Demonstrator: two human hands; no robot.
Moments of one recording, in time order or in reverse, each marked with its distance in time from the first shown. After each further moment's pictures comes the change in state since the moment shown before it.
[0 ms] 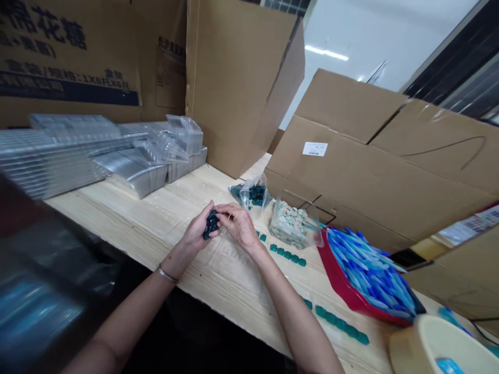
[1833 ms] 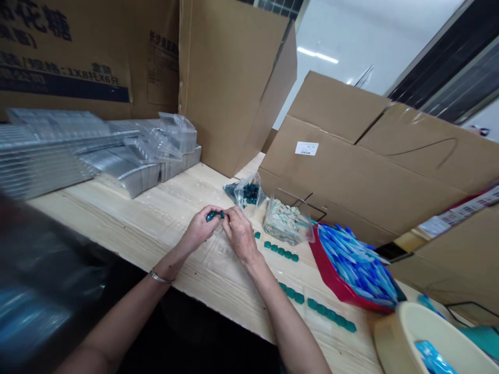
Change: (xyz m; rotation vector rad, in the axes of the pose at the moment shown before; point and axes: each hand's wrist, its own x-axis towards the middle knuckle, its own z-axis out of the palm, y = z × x) left_hand 0.002 -0.010 -0.003 1.032 0.114 0.485; right_hand -0.029 0.003 -0.003 -0.382 0.163 -0.146
